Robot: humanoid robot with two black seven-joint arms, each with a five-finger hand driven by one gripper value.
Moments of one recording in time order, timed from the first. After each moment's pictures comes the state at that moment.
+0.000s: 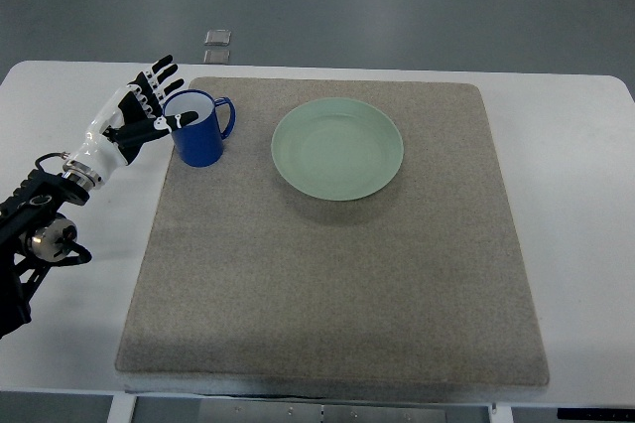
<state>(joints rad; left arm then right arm) -0.52 0.37 -0.98 -0.76 0.67 -0.34 -0.47 -0.01 0.00 0.03 0.10 -0.03 0.18 0.22</state>
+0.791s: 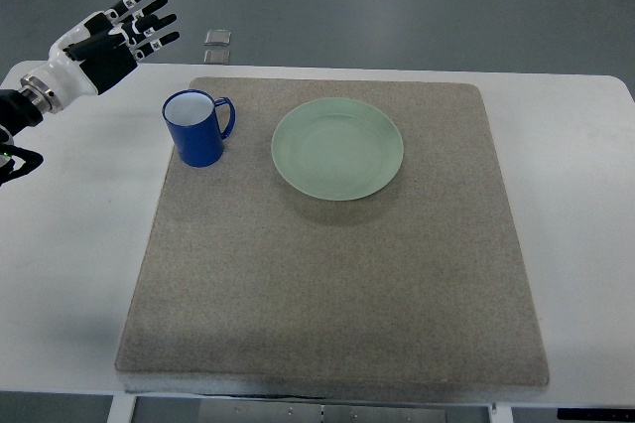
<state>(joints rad) -0.79 0.48 -1.00 -0.70 0.11 -0.57 0.07 -0.01 0.00 0.03 0.10 -0.03 0.18 0.22</state>
